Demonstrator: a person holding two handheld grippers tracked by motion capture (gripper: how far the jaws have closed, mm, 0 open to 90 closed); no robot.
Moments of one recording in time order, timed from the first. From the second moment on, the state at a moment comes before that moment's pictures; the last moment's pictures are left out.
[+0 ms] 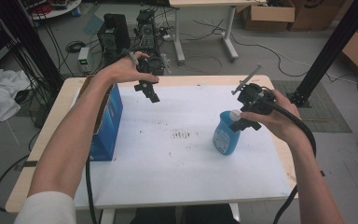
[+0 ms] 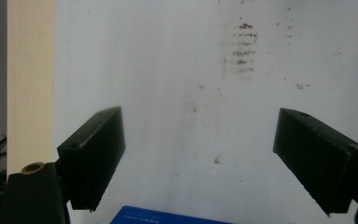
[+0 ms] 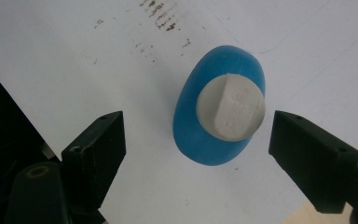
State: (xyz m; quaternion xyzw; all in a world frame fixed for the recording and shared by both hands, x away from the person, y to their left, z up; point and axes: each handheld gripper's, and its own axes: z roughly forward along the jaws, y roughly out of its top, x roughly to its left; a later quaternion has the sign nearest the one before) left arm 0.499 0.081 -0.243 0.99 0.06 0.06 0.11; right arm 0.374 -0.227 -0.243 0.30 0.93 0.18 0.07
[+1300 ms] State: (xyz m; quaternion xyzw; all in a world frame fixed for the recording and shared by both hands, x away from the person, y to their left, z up) left arm 0.498 0.086 -0.244 0.99 0.06 0.06 0.12; right arm 0.356 -0.244 -0.311 0.40 0.86 0.27 0.13
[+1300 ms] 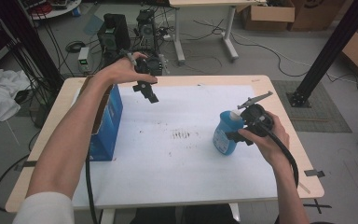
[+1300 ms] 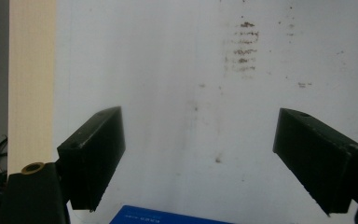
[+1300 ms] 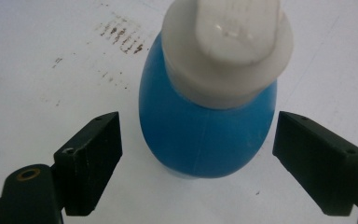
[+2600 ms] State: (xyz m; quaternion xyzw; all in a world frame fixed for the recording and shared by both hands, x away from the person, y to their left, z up) left arm 0.497 0.089 -0.245 0.99 0.06 0.06 0.12; right arm 0.340 -0.241 -0.362 0.48 0.77 0.37 0.21
